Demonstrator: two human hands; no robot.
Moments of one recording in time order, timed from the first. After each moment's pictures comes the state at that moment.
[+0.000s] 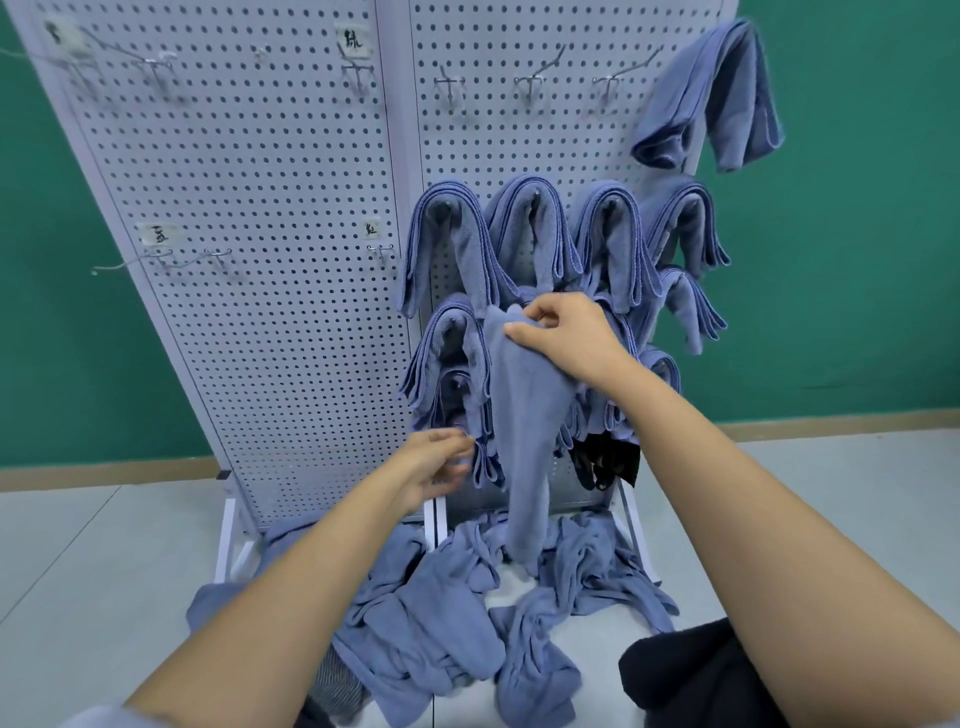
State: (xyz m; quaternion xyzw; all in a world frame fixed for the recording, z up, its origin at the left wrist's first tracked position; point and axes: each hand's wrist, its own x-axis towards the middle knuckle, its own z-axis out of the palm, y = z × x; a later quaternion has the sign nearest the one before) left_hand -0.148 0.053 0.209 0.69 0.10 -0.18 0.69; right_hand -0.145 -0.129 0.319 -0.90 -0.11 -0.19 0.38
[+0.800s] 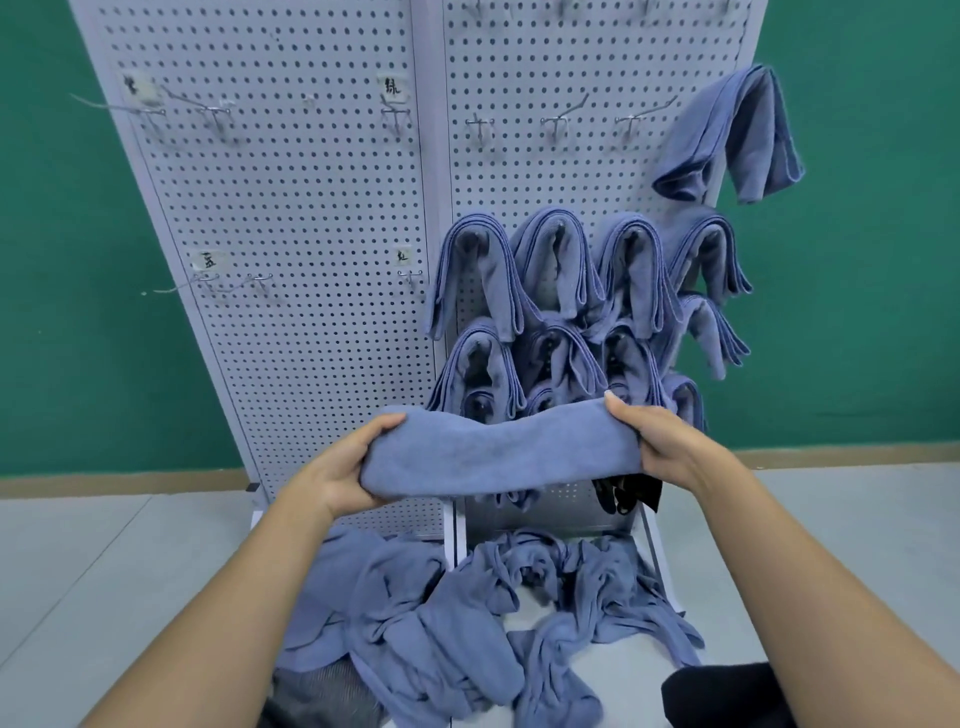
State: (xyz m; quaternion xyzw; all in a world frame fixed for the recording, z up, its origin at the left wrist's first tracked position) left_hand -0.151 0.146 0.239 0.51 0.14 -0.25 0.81; right_hand -0.153 -0.192 0.252 -0.68 0.11 0.10 0.72
